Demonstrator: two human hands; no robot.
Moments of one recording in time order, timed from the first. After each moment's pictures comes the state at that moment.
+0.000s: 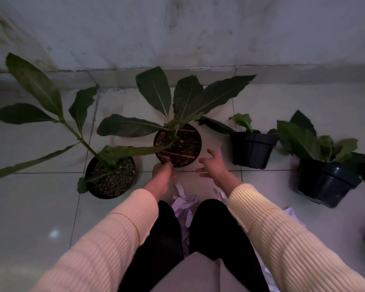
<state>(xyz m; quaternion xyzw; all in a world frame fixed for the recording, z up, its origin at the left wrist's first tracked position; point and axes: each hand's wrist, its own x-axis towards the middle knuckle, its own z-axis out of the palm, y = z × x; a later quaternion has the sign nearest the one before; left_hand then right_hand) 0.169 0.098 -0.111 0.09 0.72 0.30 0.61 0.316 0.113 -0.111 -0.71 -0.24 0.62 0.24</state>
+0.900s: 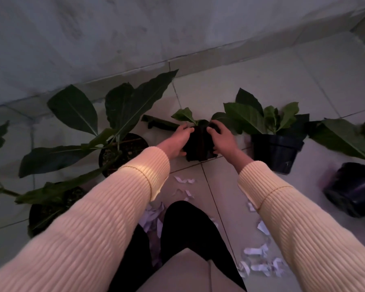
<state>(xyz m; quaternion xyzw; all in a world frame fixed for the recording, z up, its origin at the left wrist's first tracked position) 0.353 0.178 -0.068 0.38 0.63 0.06 0.68 0.482 0.130 -0.099 -0.77 -0.32 0.45 0.30</state>
